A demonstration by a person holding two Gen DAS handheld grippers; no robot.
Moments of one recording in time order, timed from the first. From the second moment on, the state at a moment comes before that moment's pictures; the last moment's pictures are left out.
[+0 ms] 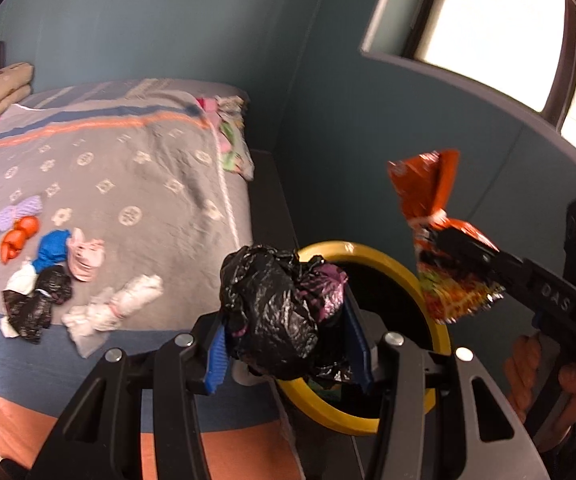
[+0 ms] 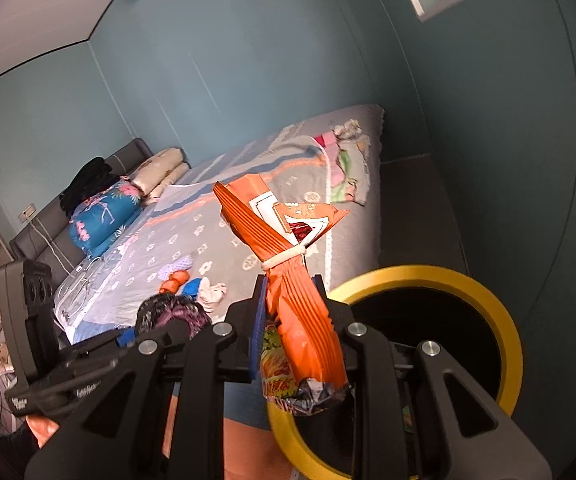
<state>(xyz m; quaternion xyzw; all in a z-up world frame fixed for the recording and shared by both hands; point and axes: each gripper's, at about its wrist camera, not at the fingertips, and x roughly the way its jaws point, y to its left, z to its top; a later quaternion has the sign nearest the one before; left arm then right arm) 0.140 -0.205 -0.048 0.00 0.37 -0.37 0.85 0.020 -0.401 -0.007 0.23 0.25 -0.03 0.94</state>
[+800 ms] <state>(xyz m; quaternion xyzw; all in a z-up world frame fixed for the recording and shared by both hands) 0.120 -0.259 -0.082 0.05 0.40 -0.43 0.80 0.041 -0.446 -0.051 0.29 0.26 -0.07 0.92</state>
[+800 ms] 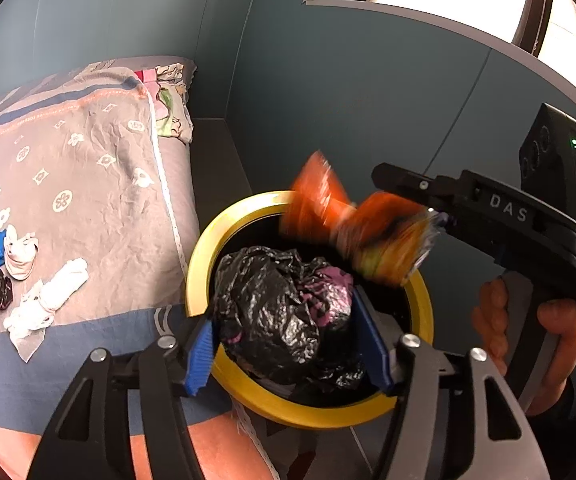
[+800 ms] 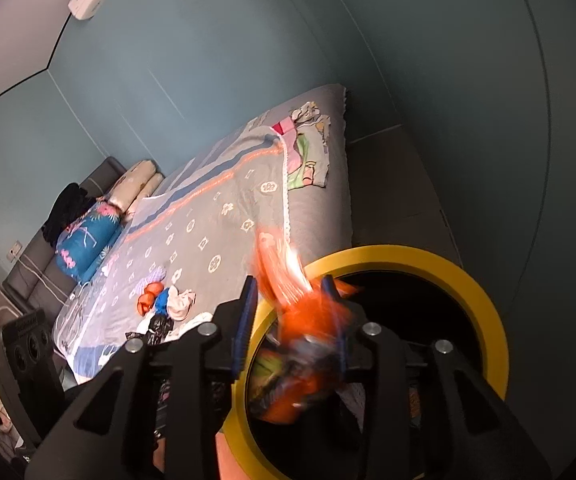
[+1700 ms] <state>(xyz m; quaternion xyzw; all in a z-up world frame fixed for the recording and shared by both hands) 0.162 -0.150 -0.054 0.00 0.34 -0.31 0.89 0.067 -0.402 -0.005 0.24 0.21 -0.03 0.95</state>
